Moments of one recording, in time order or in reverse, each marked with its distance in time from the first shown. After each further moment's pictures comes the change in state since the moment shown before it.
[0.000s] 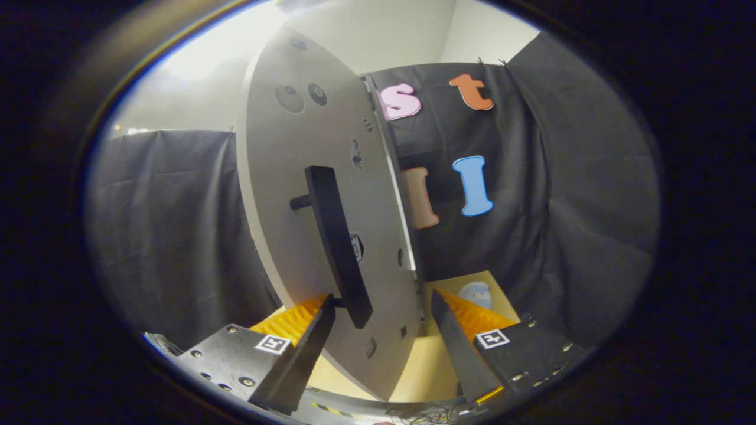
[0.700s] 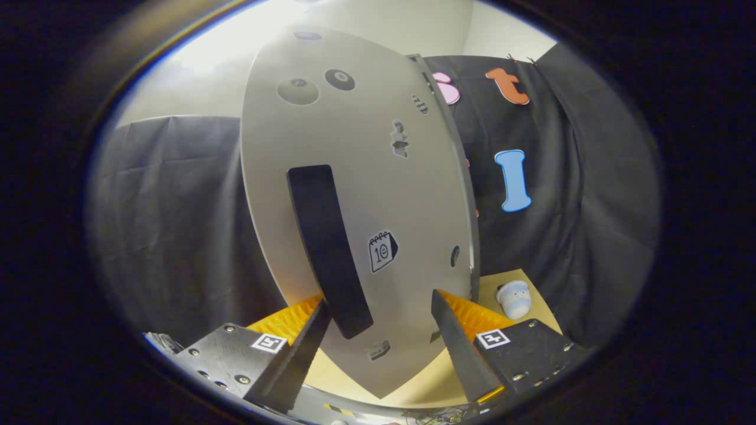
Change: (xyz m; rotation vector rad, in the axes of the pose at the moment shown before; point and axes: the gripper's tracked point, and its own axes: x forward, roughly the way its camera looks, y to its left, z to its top) arm 0.067 0.110 -0.019 -0.051 0.020 0.034
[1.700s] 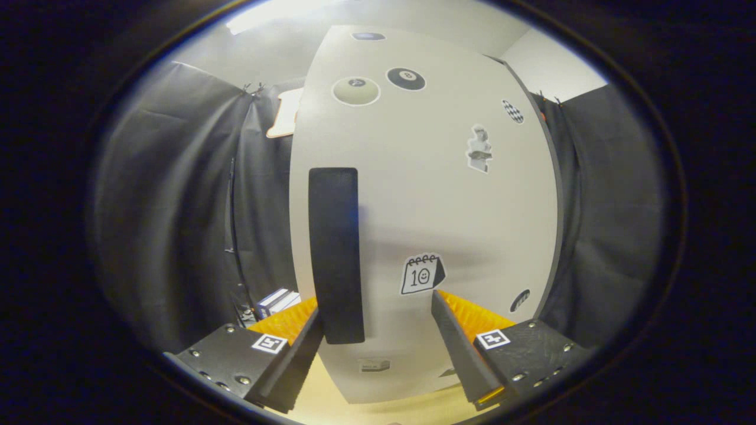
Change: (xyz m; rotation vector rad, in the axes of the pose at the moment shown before) arm 0.173 0.102 0.009 -0.154 -0.155 -0.228
